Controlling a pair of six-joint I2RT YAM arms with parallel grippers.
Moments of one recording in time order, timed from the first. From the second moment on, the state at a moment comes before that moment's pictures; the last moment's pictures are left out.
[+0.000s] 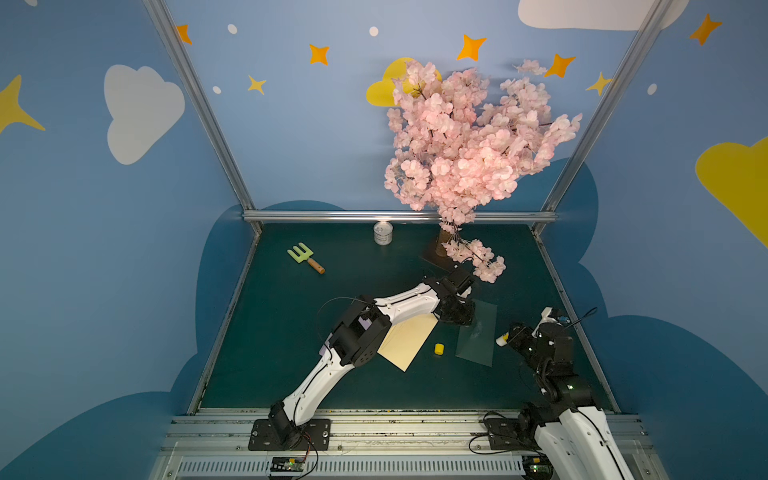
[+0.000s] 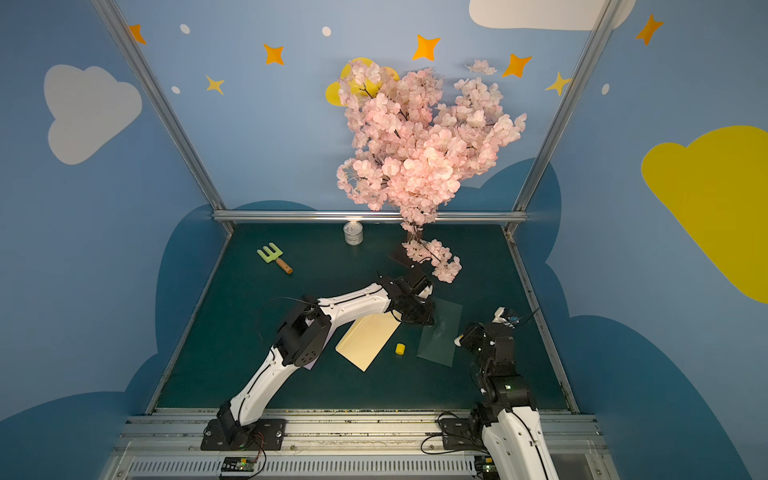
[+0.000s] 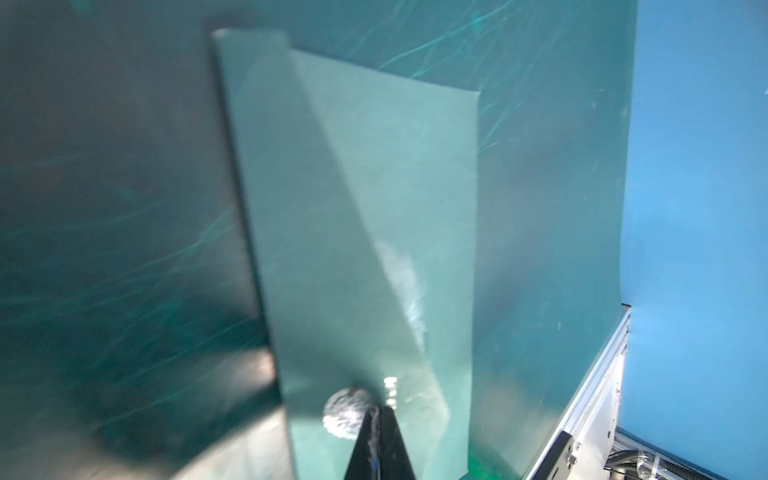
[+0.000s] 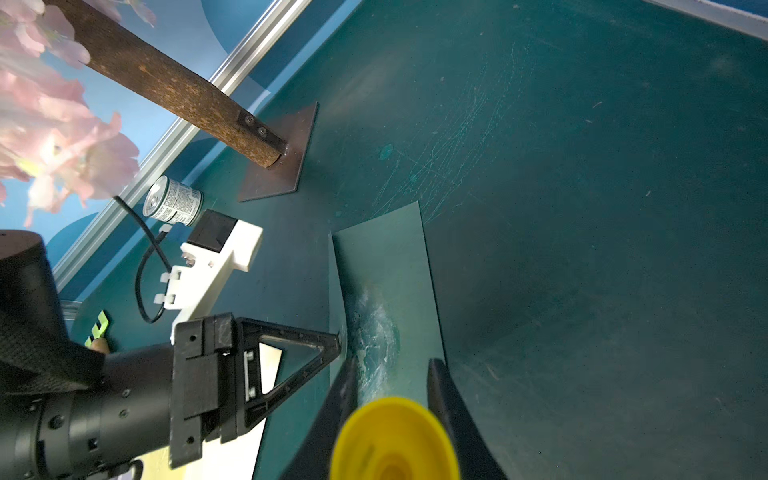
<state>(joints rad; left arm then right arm) -0.92 2.45 2.03 -0.59 0.39 -0.71 0.11 0.46 0.36 -0.46 0.07 0.70</state>
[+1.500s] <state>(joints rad) -0.88 2.53 2.04 -0.45 0.50 -0.81 0.11 0.49 0.34 -0.46 0.05 0.73</state>
